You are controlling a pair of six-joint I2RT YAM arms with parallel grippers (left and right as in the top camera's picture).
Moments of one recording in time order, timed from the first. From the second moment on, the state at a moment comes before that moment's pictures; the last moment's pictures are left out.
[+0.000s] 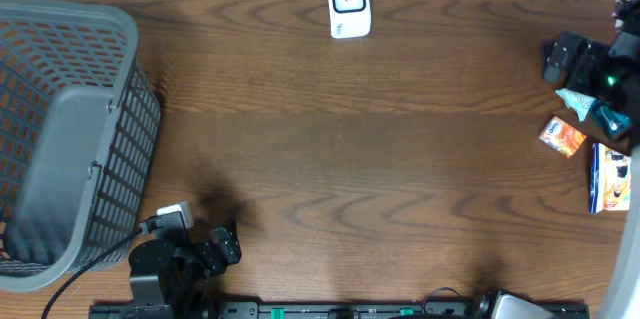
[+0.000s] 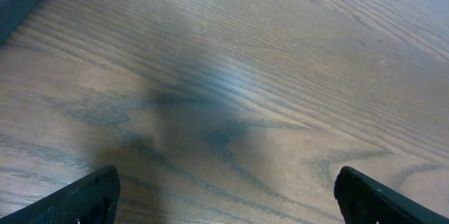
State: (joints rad) left arm 0.03 0.01 0.31 -1.00 0.16 -0.33; right arm -0.34 1.36 1.54 -0.93 -0.30 0.07
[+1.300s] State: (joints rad) left arm 0.03 0.01 0.31 -1.00 0.16 -0.33; right arm -0.16 0.63 1.54 -1.09 -0.32 0.07
